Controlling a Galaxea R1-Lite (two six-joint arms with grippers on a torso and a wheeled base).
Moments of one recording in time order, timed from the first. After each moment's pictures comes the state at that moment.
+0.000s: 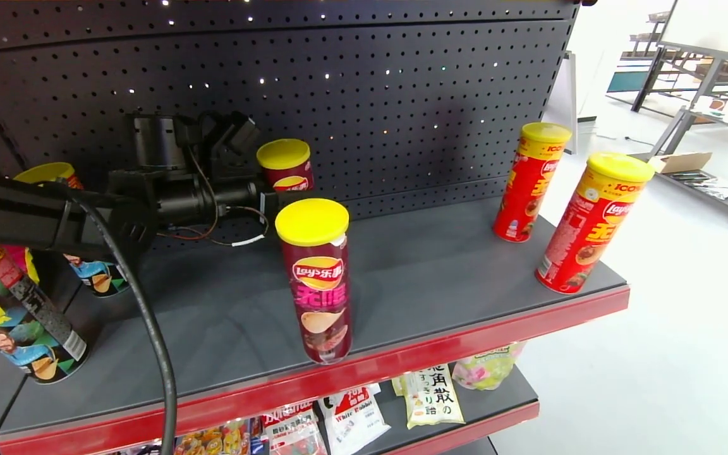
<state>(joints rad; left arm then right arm) -0.23 1.96 -1.24 -0.51 -0.60 0.19 0.00 0.00 0.00 0.00 0.03 -0.01</state>
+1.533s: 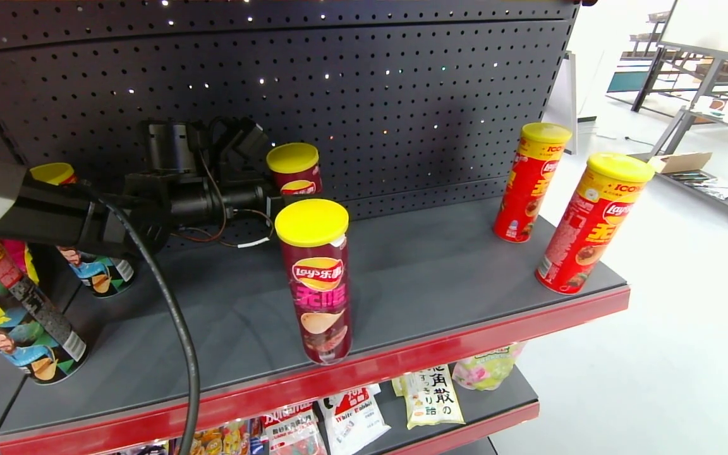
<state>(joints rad) -0.24 2.02 -1.28 -0.52 -0.68 0.21 0.00 0.00 0.00 0.00 0.03 -0.01</state>
